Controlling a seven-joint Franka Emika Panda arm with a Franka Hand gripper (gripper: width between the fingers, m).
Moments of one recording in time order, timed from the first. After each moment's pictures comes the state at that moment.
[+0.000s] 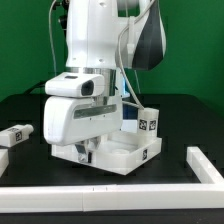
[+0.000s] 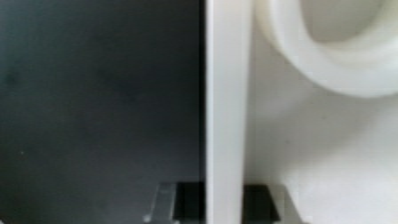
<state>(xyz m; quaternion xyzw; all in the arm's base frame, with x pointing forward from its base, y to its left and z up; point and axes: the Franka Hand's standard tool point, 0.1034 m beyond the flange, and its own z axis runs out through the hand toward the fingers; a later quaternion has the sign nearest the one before) 0.544 -0.049 0.021 0.86 0.50 0.05 0.07</state>
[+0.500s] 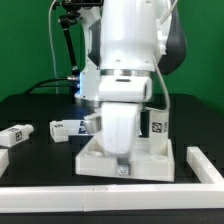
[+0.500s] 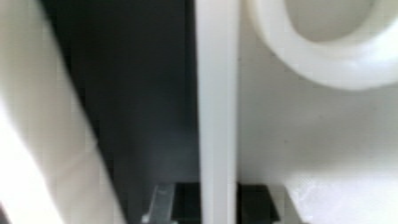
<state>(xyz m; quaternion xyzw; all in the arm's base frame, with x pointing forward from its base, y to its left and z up) 0.602 0.010 0.025 0.77 0.63 0.07 0.09</state>
